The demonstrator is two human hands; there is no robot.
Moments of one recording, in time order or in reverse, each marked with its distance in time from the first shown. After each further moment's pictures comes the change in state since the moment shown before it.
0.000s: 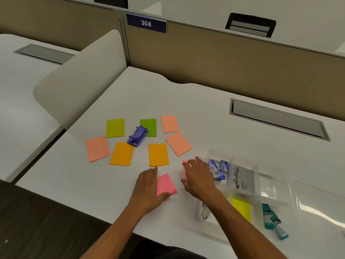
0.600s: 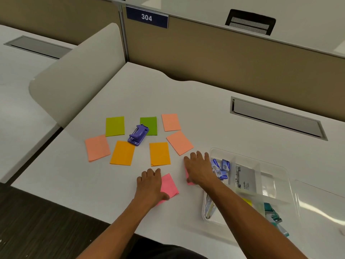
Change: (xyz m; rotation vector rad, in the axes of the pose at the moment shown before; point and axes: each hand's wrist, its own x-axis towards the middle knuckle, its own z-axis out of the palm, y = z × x) left_hand 0.017 0.010 -0.013 0.212 -0.098 -0.022; right_hand 0.042 -0.001 -0.014 -0.291 -0.258 0.010
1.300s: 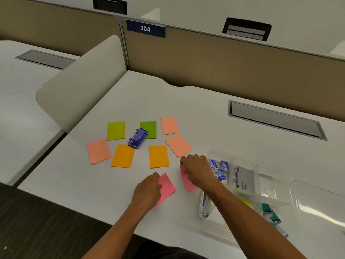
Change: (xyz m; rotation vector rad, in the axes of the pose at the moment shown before) left_hand -0.023 0.007 -0.018 -0.329 0.065 -0.061; right_hand -0.014 0.004 0.000 0.170 0.276 -0.065
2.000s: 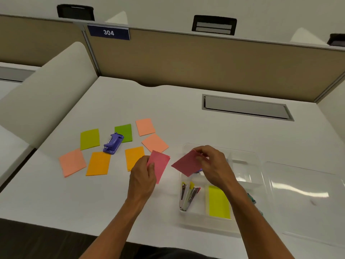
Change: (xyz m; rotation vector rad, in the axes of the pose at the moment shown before) left_hand -0.006 0.071 -0.011 -0.412 0.390 0.178; right_hand -0.107 0.075 -0.054 0.984 0.381 0.308
